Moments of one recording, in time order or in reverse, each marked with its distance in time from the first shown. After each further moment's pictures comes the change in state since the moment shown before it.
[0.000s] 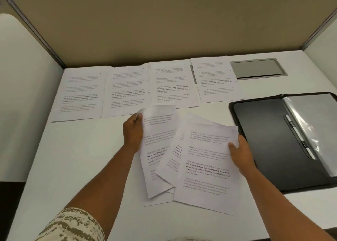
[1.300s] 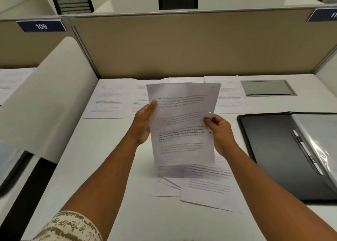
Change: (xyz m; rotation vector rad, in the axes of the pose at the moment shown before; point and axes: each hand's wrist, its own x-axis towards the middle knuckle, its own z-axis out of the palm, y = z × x) left_hand -0.071 0.104 -0.038 -0.365 -0.410 -0.021; right_hand -0.046 -0.132 0.034 0.679 -0.380 -0.209
